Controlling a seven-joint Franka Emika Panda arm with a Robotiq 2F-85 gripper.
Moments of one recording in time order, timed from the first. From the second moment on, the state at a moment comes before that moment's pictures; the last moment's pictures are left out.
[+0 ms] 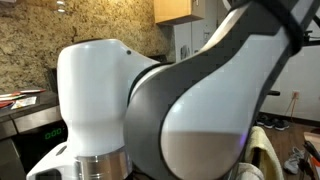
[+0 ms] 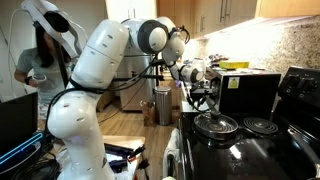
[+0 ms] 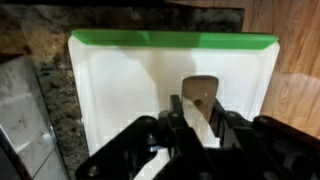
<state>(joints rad) 0.49 0.58 0.33 -1.75 -0.17 2.39 -0.68</state>
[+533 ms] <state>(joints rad) 0.47 0.58 0.35 -1.76 -0.17 2.39 -0.68</state>
